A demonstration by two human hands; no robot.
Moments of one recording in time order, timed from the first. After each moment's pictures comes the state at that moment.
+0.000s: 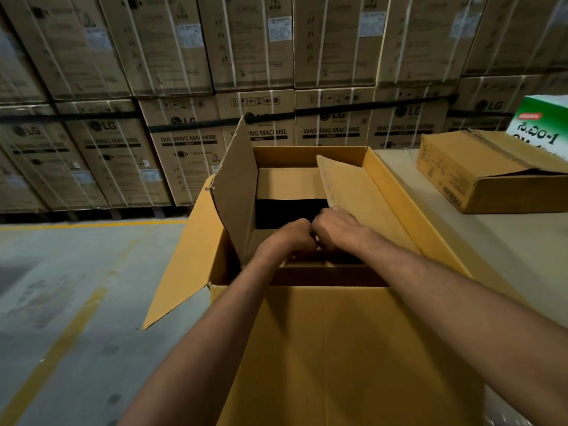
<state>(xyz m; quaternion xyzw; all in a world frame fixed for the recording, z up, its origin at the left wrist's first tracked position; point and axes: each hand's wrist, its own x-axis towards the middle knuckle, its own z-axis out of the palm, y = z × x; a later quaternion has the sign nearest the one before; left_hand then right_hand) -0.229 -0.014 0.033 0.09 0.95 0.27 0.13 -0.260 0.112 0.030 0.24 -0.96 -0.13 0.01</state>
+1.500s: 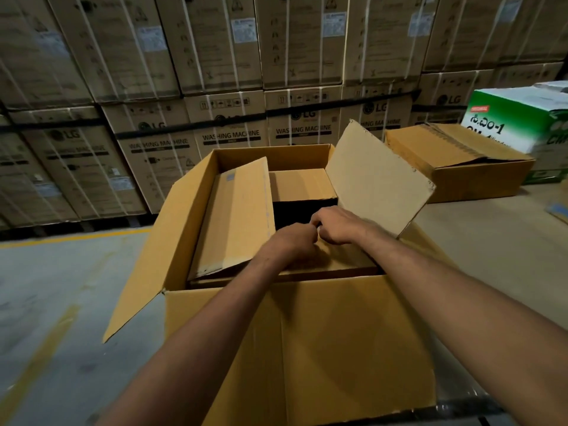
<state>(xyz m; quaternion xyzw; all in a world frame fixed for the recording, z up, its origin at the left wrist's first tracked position) -0.222 0.072 0.026 0.17 0.98 0.09 0.10 -0.252 0.204 0.021 0.12 -0.98 0.14 -0.04</state>
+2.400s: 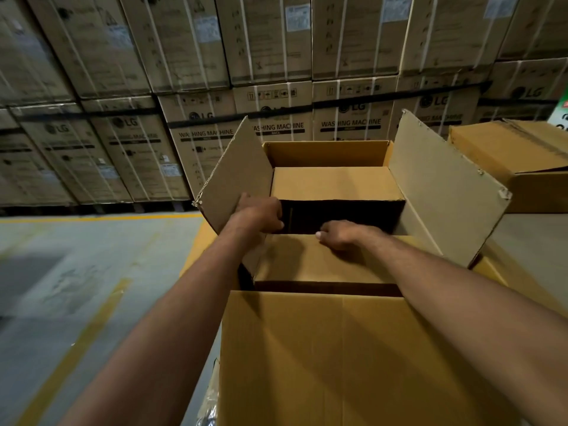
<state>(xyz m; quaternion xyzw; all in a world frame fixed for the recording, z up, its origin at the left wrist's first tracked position) -0.286 -0.097 0.048 0.04 1.00 -0.05 0.06 -0.316 0.099 -0.026 0.06 -0.97 0.15 -0.18</state>
